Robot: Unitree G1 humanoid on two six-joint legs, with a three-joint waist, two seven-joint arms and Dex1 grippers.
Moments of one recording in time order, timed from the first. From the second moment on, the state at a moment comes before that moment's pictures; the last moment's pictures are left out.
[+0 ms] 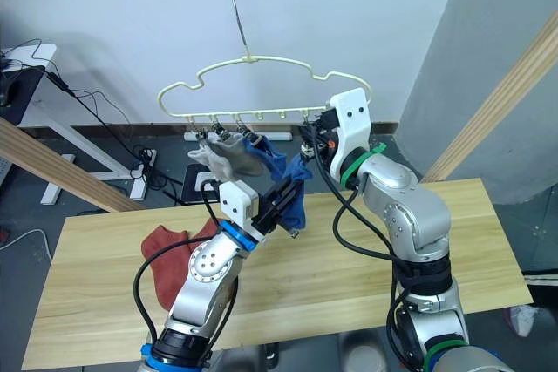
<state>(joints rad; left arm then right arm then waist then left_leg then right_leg) -0.15 0.12 -0.19 -0.11 -0.07 -0.14 -0.42 -0.65 -0.12 0.03 -0.36 0.40 0.92 0.26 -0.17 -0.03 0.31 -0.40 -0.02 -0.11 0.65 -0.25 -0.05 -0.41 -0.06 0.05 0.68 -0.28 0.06</state>
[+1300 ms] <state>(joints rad) -0.17 0.52 -0.09 -0.28 -0.36 0.17 -0.80 -0.42 -0.46 0.06 -0.65 0.42 0.82 0.41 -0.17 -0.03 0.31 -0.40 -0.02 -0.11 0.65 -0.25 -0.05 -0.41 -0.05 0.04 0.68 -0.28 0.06</state>
